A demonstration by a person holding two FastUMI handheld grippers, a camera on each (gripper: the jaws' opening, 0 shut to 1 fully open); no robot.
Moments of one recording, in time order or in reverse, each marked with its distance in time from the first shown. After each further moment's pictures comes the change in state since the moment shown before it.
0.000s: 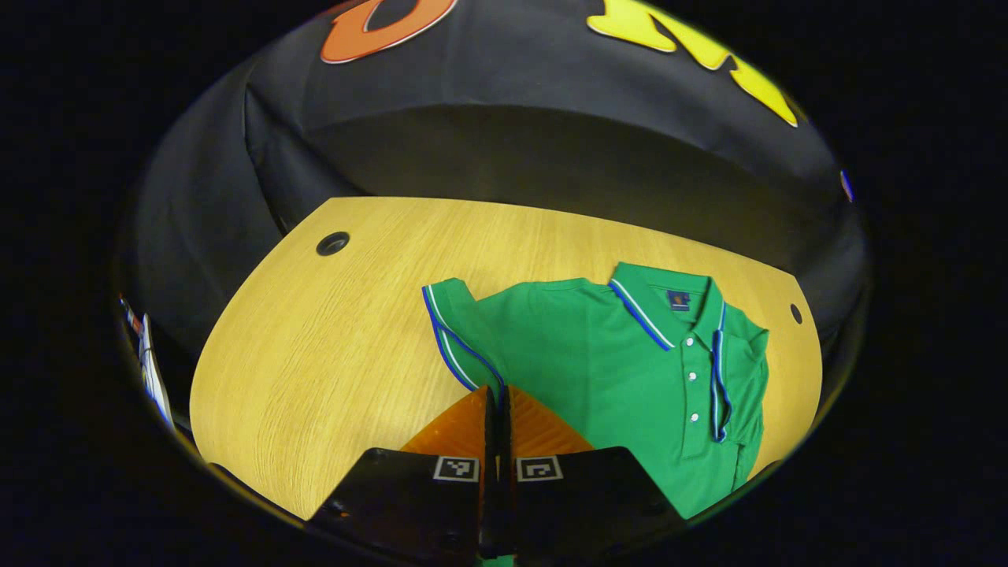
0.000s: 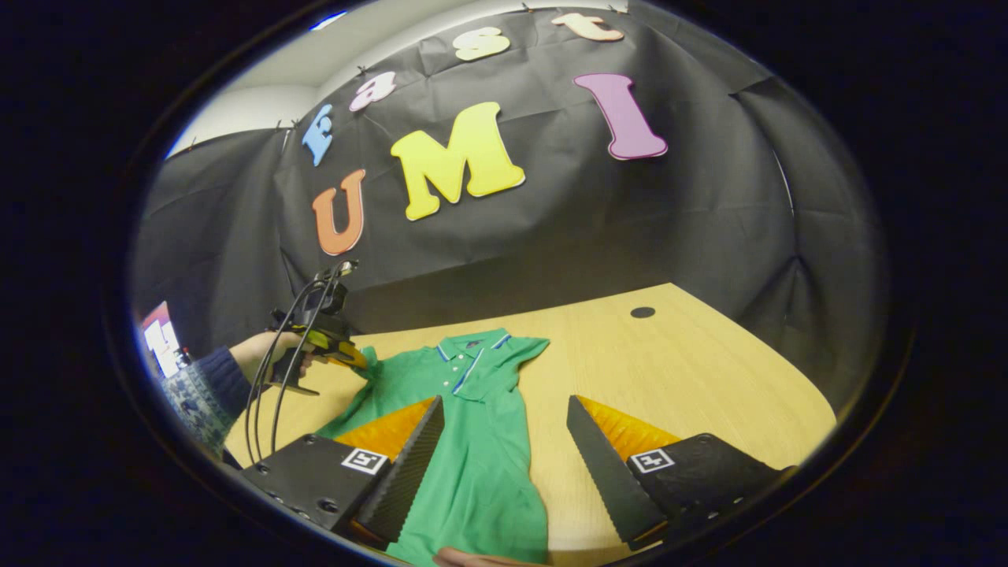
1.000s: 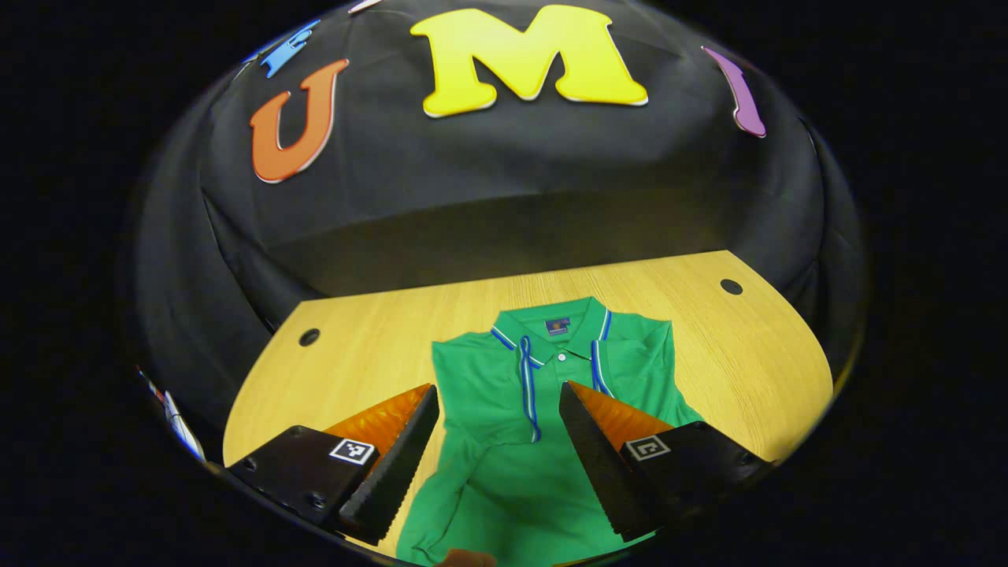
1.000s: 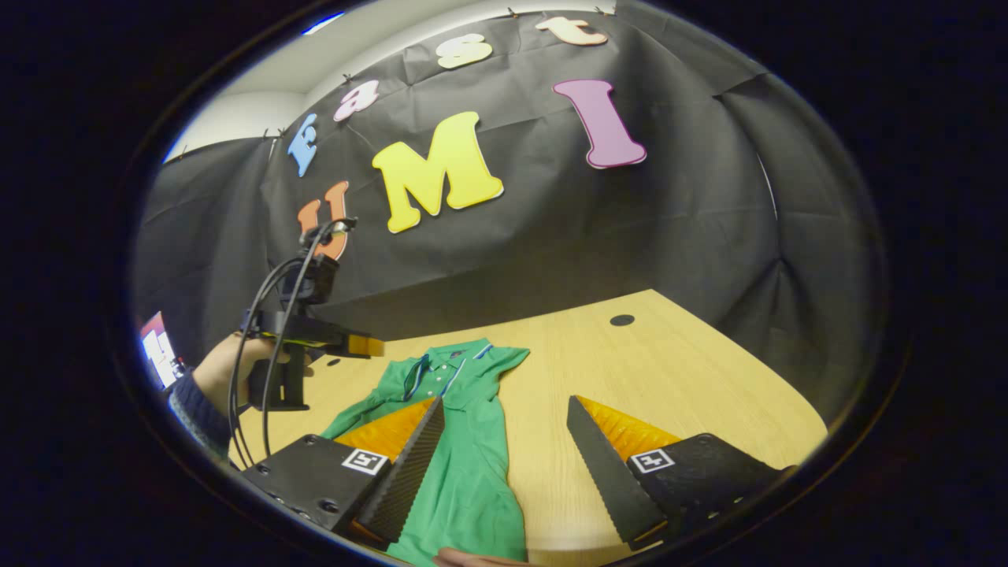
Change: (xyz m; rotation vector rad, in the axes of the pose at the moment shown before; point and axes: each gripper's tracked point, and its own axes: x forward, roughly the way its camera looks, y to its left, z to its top) left arm -0.110 -0.091 0.020 0.233 -0.306 -0.003; right arm -0.013 -0.017 0.020 0.008 -0.033 -0.047
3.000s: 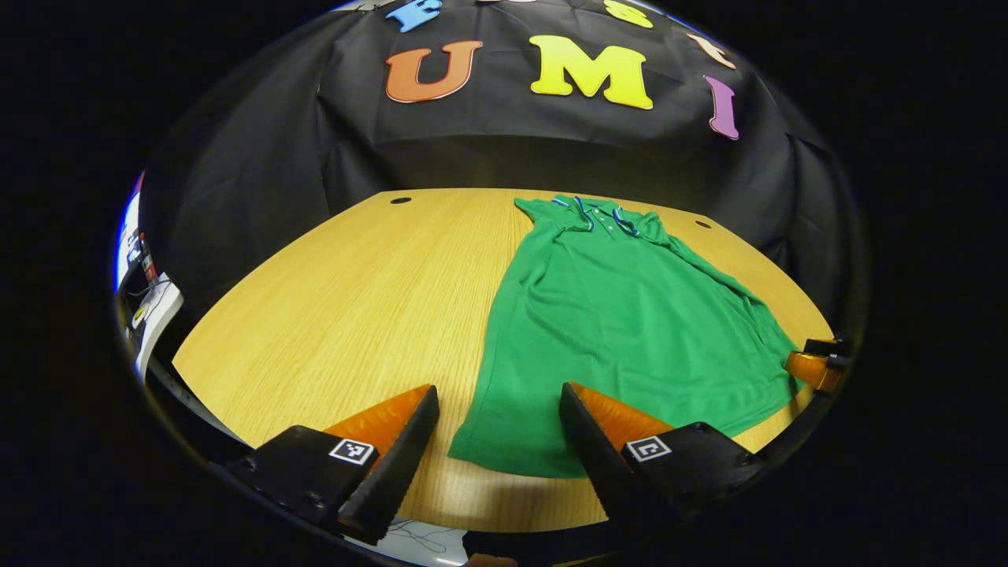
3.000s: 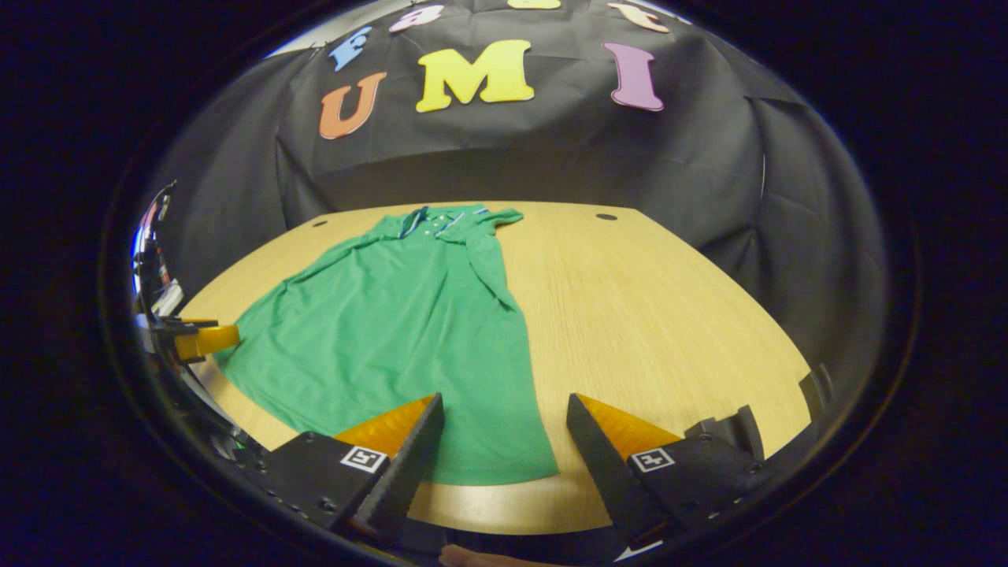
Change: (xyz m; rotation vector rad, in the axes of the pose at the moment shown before) left arm -0.180 0.075 -0.297 -0.198 0.062 -0.049; right arm -0.096 -0.007 -0.186 -0.221 0.334 -0.147
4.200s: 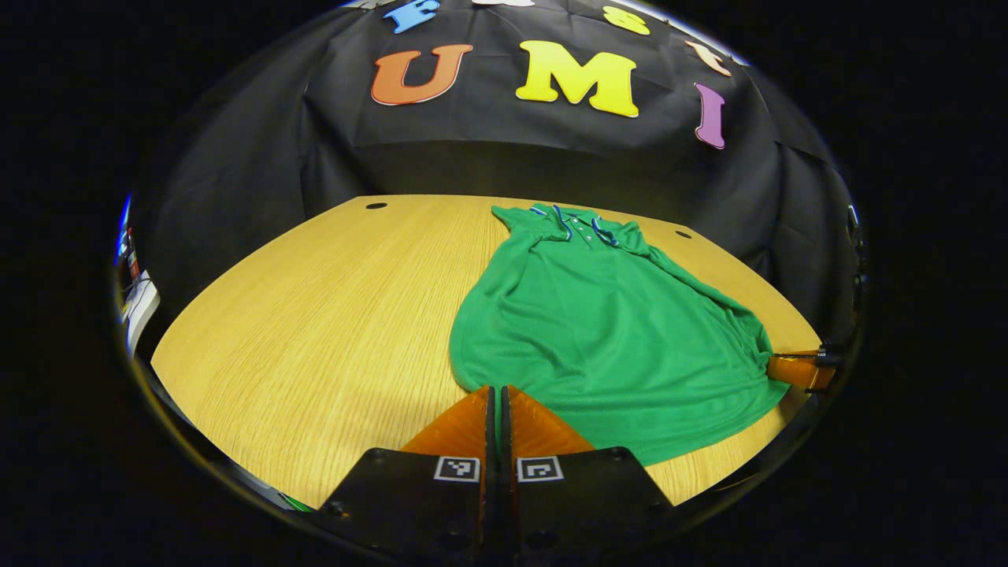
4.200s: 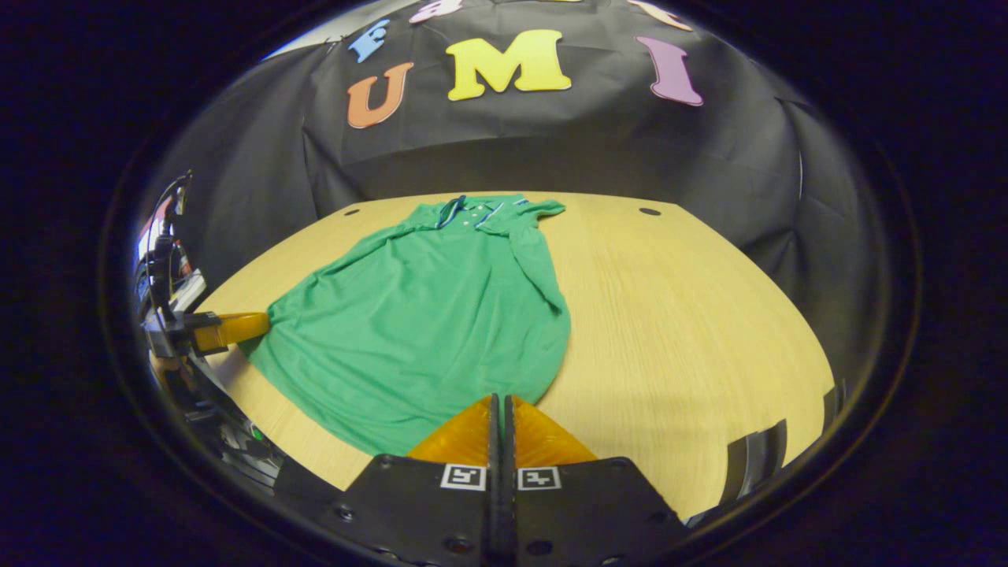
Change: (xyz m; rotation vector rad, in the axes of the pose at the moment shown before) left arm 0.015 -0.021 0.013 0.000 -0.060 -0.101; right arm 0.008 0.034 0.009 -0.023 0.047 0.130
